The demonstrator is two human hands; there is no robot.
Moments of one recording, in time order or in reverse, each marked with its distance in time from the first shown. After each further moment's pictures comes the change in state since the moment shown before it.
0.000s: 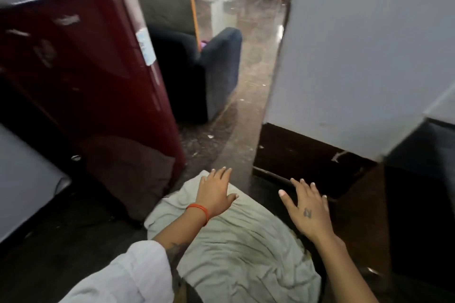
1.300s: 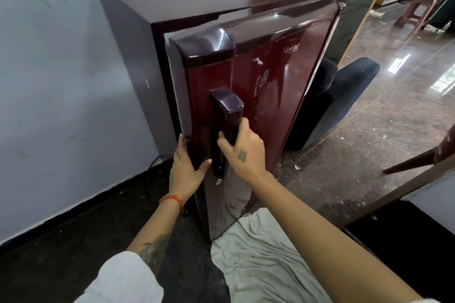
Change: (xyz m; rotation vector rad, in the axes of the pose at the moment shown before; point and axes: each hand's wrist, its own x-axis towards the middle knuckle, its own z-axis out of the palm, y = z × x) left_hand -0.054 -0.401 -0.148 -0.628 0.763 -0.603; right_hand 0.073 -0.538 0.137 0.366 0.130 -0.821
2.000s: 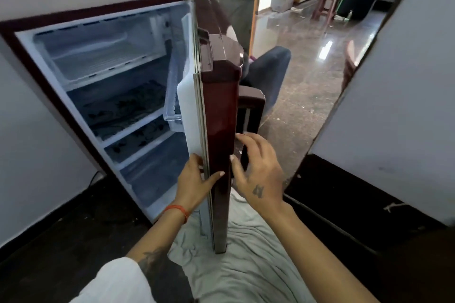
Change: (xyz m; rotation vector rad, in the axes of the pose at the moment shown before) left_hand -0.170 0.149 0.151 -0.029 -0.263 0.245; right_hand -0.175 0.125 -0.216 -0.170 0.407 -0.108
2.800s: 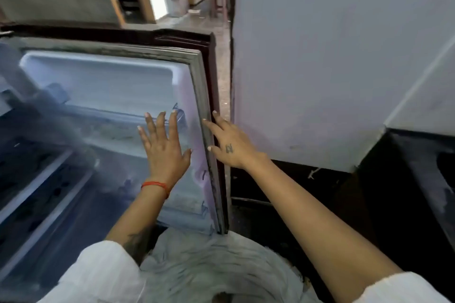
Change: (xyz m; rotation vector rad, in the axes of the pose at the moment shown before) left_hand 0.117 0.173 0.153 0.528 0.033 0.606; right_hand 0.095 0.207 -0.106 -0.379 -0.536 0.269
